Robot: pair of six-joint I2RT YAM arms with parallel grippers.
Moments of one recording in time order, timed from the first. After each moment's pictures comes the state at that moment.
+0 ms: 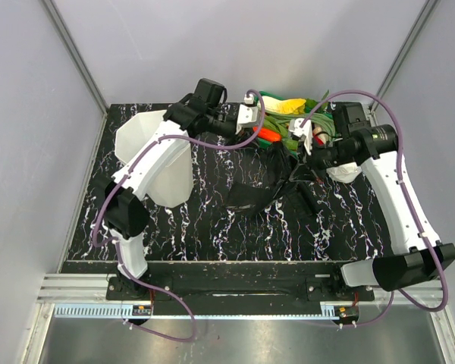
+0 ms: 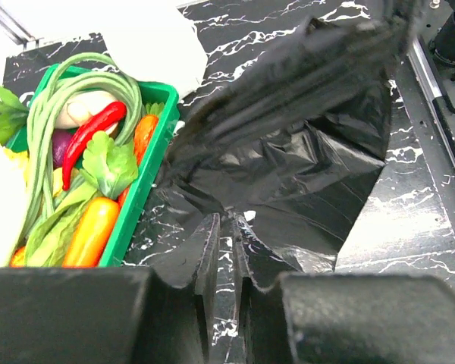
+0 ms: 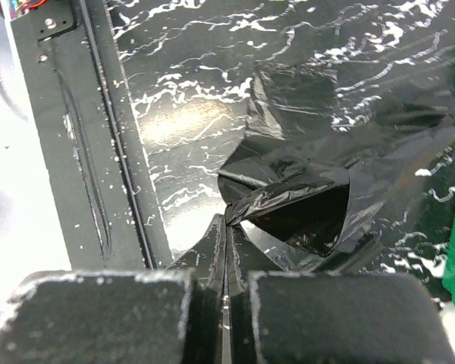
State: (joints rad) left arm -0.55 1.87 1.95 -0.77 0.97 0.79; right arm 0.22 1.36 1.61 -1.31 -0.81 -0.78
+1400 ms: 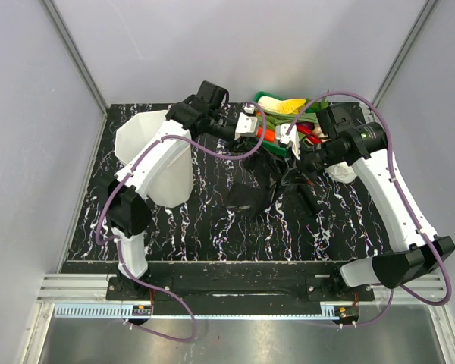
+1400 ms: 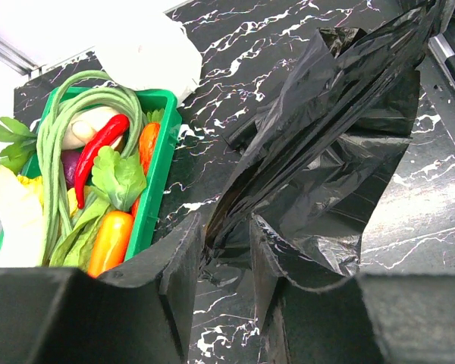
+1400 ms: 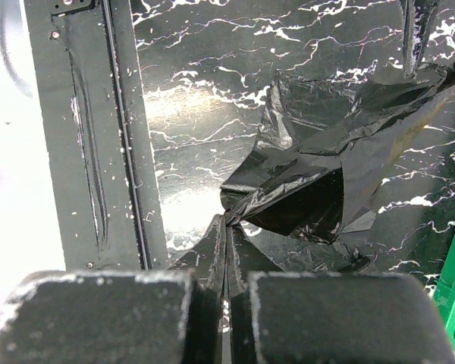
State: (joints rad) left arm -0.56 1.90 1.98 -0.85 1.00 1.01; right arm 0.35 1.40 1.65 -1.34 -0.78 -0.83
